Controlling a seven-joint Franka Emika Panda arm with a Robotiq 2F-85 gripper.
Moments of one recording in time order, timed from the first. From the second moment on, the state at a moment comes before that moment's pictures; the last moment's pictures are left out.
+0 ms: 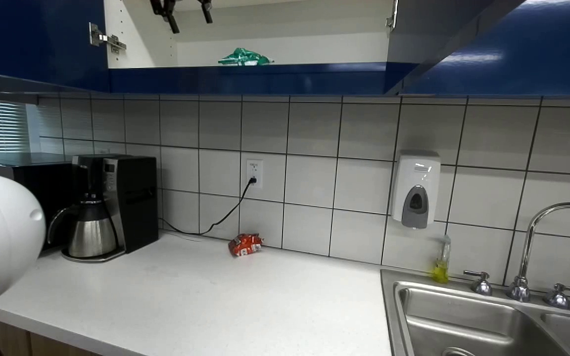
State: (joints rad) arm 0.23 -0.22 0.04 -1.40 -0.28 1.56 0.06
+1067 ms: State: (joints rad) arm 0.18 -0.65 0.13 -2.05 0.11 1.48 0.29
